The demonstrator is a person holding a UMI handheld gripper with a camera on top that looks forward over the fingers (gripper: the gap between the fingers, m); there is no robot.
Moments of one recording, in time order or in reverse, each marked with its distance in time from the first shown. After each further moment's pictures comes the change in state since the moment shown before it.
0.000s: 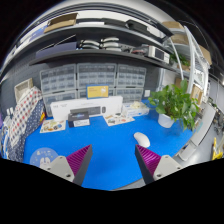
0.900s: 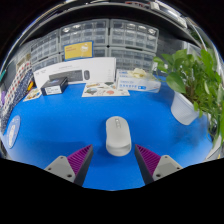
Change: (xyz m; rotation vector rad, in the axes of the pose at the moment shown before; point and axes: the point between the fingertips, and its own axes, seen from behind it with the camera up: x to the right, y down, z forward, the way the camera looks) arm 0.157 0.096 0.219 -0.247 -0.244 -0.163
